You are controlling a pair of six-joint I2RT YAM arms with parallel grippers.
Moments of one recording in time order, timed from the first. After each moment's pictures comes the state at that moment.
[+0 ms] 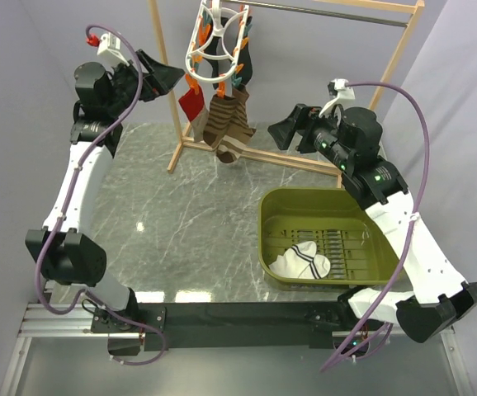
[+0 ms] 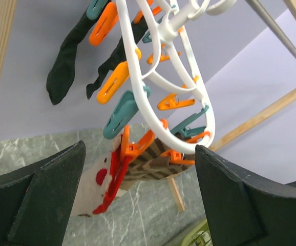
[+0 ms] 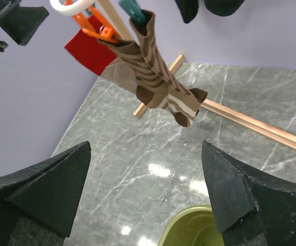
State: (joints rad) left arm -0.08 1.57 1.70 -0.03 0.49 -0.66; right arm 0.43 1.21 1.46 -0.38 -0.11 0.42
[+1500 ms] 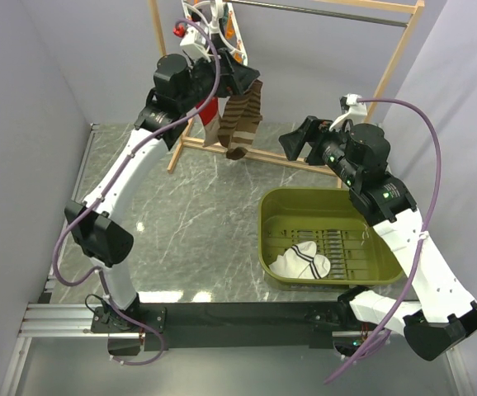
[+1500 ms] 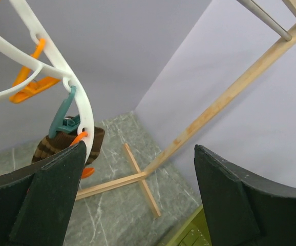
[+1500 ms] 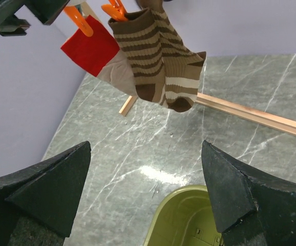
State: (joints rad) left arm -0.47 1.82 2.02 -0.07 0.27 -0.56; right arm 0.43 1.10 1.35 -0.40 -0.01 0.44
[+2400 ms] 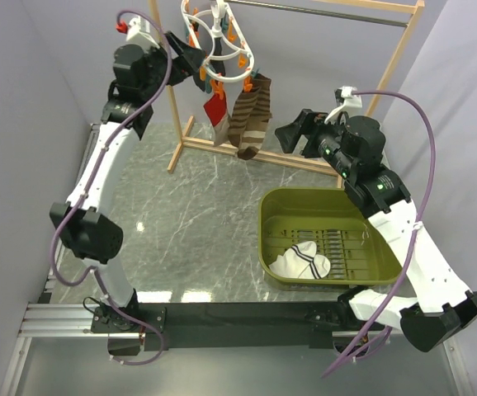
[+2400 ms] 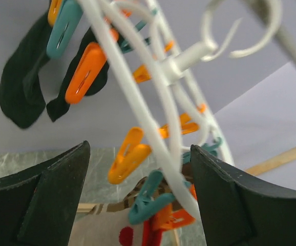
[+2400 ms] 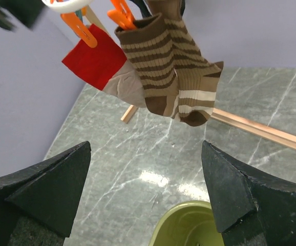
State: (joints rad) left arm -0.25 1.79 2.01 -0.12 0.20 -0.68; right arm 0.43 1.16 1.39 -0.36 -0.02 0.42
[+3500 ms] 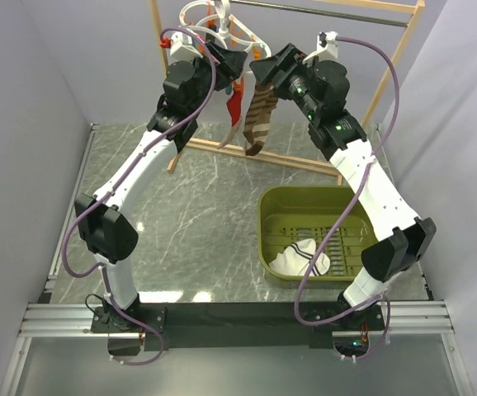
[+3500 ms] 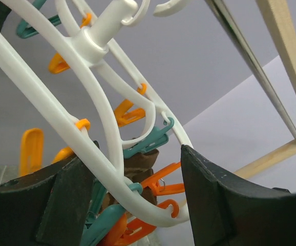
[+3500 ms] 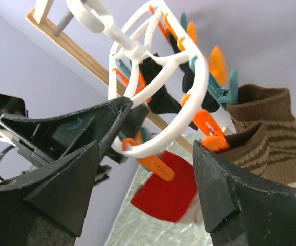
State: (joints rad) left arm -0.50 1.85 1.96 0.12 -0.09 -0.79; right arm 0.43 1.64 1.86 -0.11 -0.02 0.69
